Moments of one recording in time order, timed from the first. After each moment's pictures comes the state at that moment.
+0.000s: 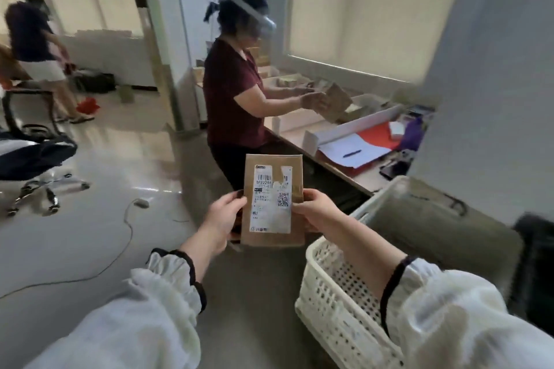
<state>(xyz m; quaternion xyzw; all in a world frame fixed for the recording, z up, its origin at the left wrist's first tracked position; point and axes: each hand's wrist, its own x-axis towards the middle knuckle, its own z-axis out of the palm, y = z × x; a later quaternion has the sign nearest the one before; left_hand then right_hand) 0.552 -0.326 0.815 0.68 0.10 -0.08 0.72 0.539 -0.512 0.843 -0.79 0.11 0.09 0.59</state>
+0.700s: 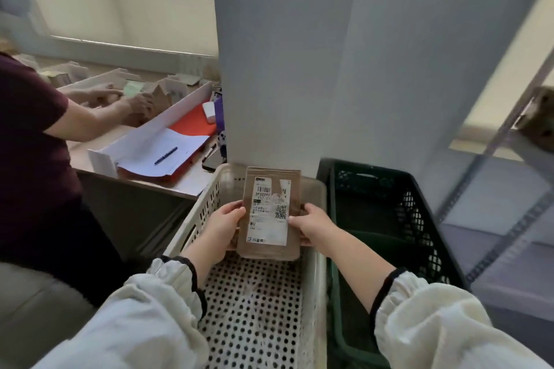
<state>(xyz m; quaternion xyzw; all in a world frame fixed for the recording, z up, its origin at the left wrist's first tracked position) 0.615 -0.749 0.758 0.69 -0.07 -0.37 0.62 0.484 -0.875 0.785 -0.65 0.42 -0.06 0.63</state>
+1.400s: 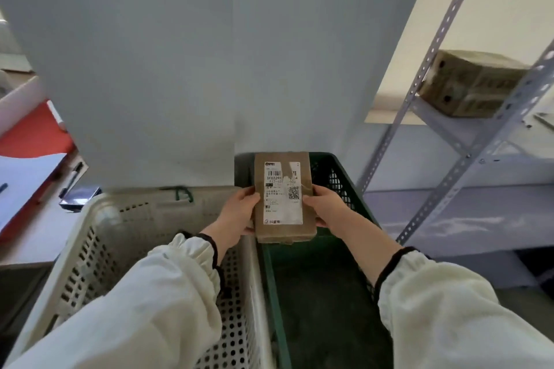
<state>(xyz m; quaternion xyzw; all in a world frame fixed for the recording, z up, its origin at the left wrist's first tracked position) 0.600 -1.008 0.731 0.65 -0.22 -0.52 0.50 0.439 -1.083 0.762 -0.53 0.58 -0.17 0.59</state>
